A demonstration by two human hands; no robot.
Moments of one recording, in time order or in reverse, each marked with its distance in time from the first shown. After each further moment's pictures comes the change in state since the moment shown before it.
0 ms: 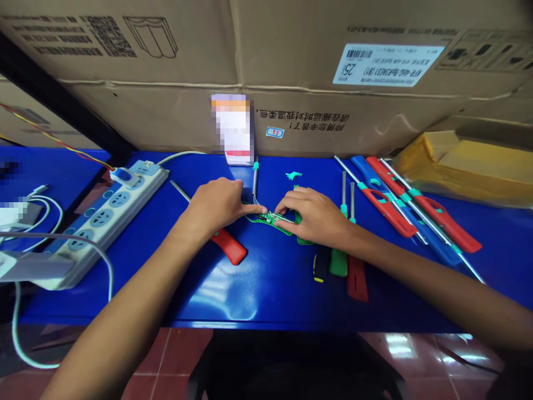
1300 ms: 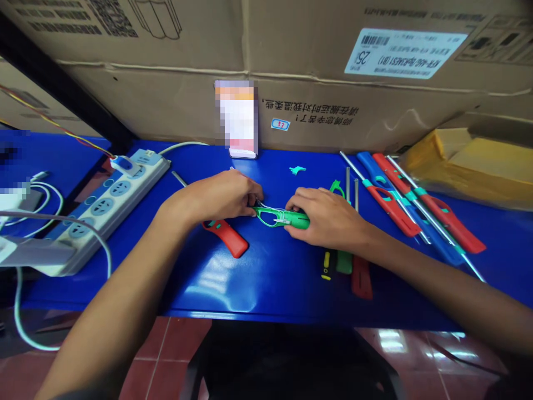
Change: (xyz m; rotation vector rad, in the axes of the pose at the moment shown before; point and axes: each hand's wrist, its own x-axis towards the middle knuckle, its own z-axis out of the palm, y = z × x) left_hand 0.006 0.001 -0.029 -0.188 -0.355 0.386; right_hand -0.015 -0.009 -0.012 -0.256 -0.124 0.054
